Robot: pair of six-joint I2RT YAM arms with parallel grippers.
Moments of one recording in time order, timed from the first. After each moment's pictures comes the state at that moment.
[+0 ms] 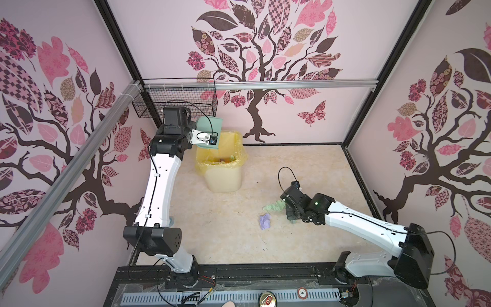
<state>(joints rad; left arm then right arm) -0.07 1.59 1.95 -0.81 -0.19 1.85 0.84 1.30 0.98 -0.85 0.36 0.71</state>
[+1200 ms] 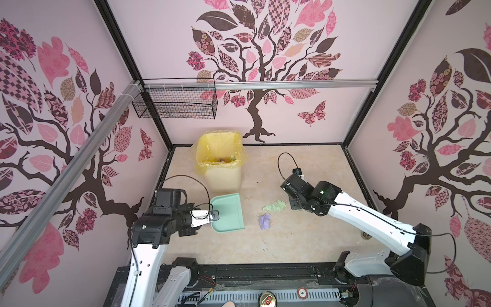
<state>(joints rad) -0.07 0.77 1.00 -1.31 0.29 1.38 0.84 1.37 1.30 -1.11 0.55 0.57</state>
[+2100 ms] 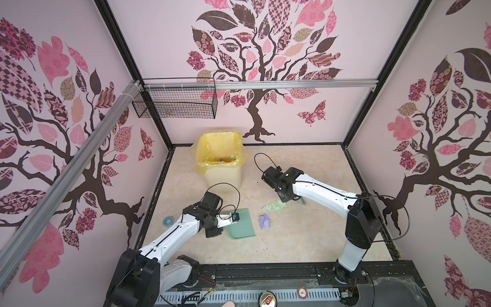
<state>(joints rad) -0.41 1.16 0.62 -0.72 0.12 0.97 0.77 1.79 1.47 -1.15 0.62 0.37</state>
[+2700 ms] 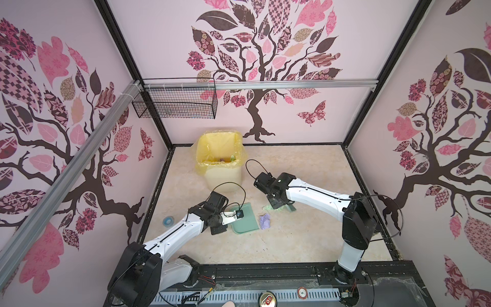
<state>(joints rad) -0.49 1.20 0.62 -0.62 0.06 0.89 0.88 1.80 1.49 -1.11 0.47 0.42</state>
